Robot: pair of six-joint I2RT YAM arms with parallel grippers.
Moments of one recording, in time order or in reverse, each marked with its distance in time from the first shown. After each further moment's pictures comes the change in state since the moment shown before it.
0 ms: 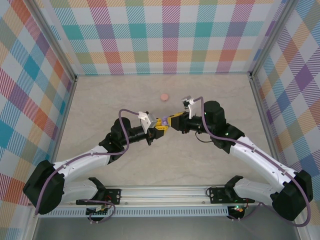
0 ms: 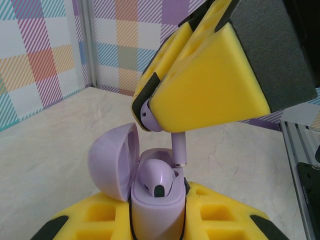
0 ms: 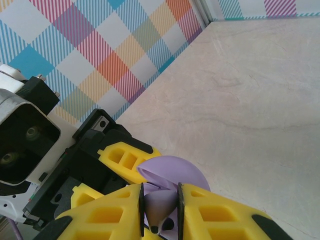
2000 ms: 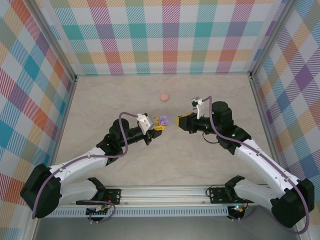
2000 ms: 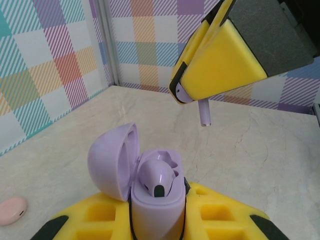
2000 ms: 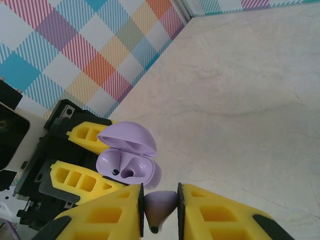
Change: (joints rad) left arm 0.000 -0.048 -0.014 -0.053 -0.082 0.126; right arm -0.104 -0.064 -0.043 -0.063 -0.057 0.005
